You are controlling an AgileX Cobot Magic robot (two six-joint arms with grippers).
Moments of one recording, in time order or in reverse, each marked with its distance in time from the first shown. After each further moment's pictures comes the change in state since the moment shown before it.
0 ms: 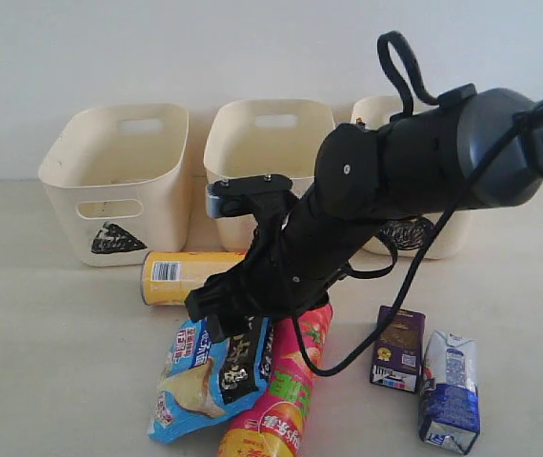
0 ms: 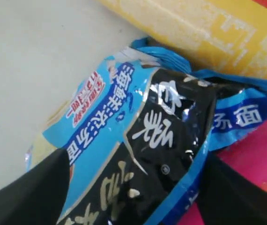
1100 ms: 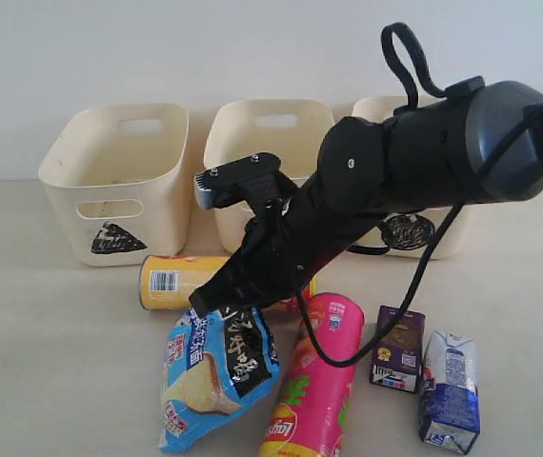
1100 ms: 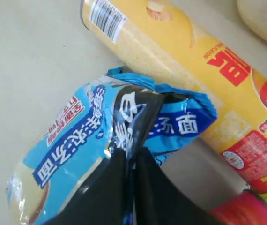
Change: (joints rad) left arm 0.000 0.000 0.000 0.000 0.000 0.000; right arm 0.000 -0.017 0.000 -0.025 -0.081 -0.176
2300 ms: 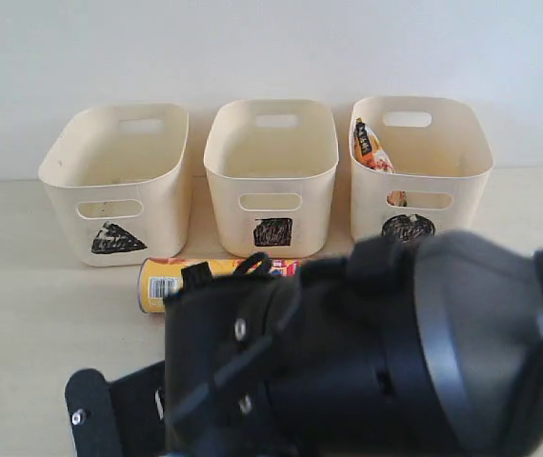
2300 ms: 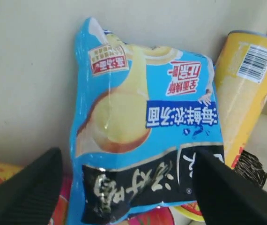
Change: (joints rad) left arm 0.000 0.000 0.000 0.000 0.000 0.000; right arm 0.516 -0.087 0.123 -1.143 0.254 0.114
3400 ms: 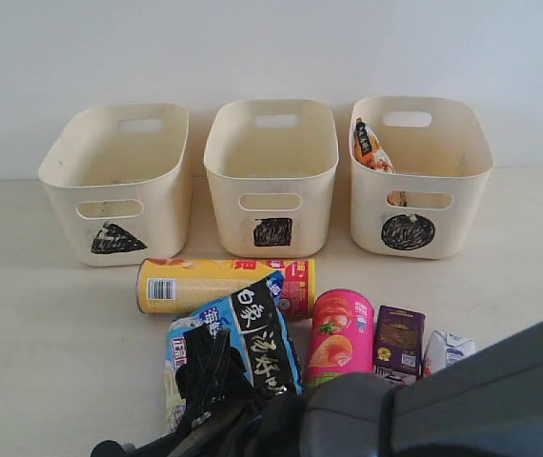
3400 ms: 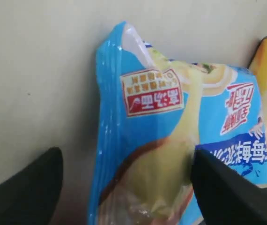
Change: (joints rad) left arm 0.000 0.000 0.000 0.000 0.000 0.000; right arm 0.031 0.188 0.096 -0.459 -0.086 0.483
